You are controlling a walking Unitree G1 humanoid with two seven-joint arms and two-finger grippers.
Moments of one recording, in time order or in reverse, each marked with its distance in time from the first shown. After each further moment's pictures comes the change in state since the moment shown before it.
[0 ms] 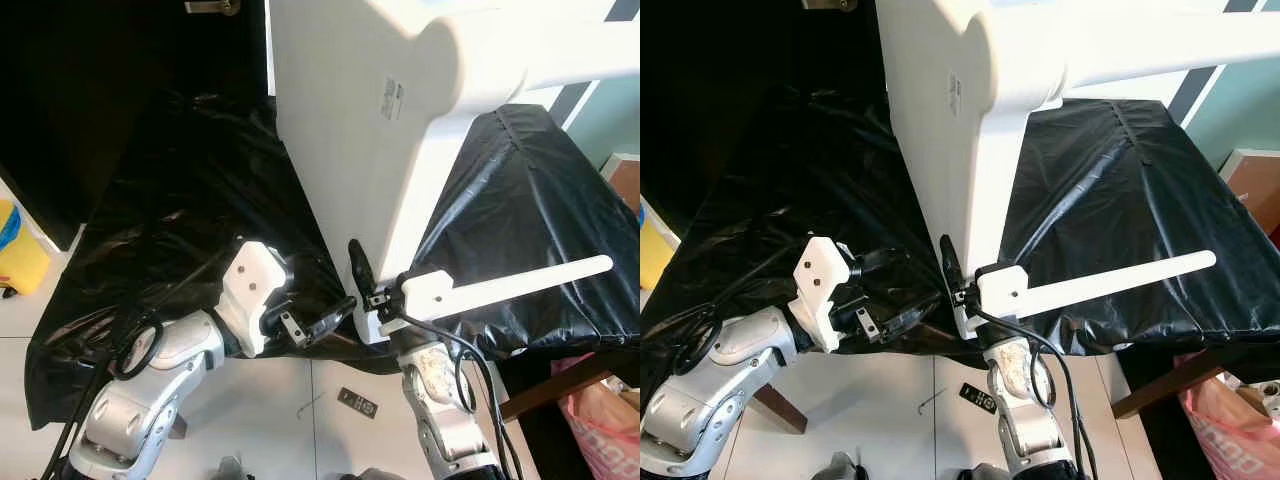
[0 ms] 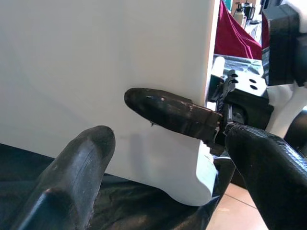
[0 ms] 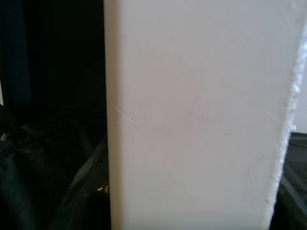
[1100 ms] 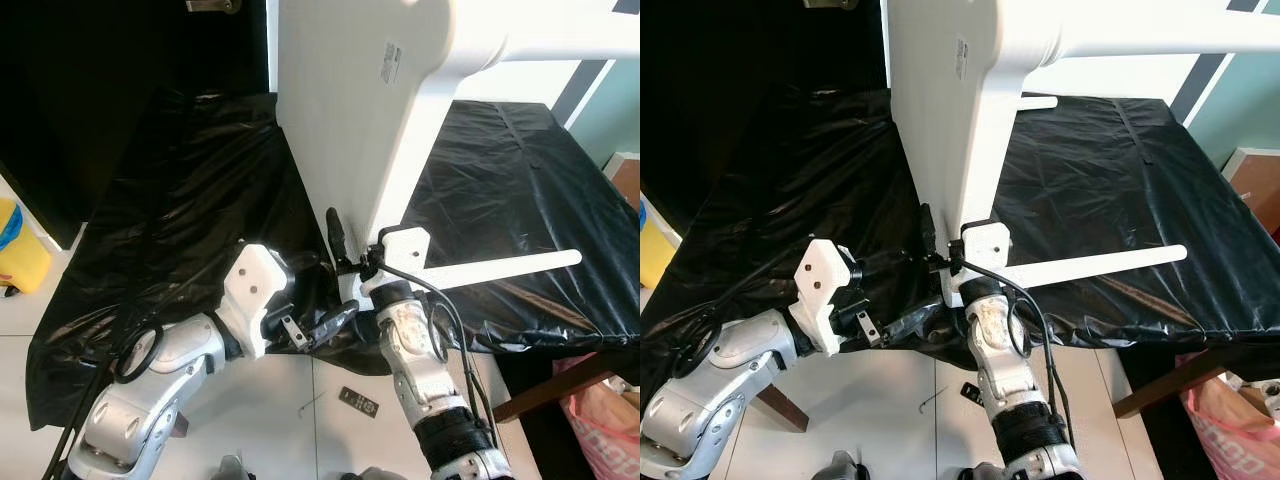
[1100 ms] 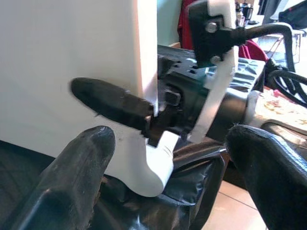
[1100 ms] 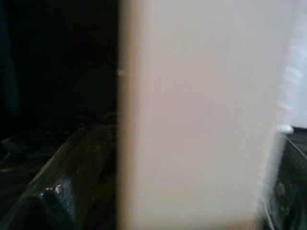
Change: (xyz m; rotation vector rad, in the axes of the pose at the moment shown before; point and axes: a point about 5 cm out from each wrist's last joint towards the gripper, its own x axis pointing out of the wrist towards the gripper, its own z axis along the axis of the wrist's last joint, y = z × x) left arm -0.001 -0.004 0.002 -0.008 -0.004 -0.012; right arm 0.035 -0.005 -0.008 0.031 0.007 -0.079
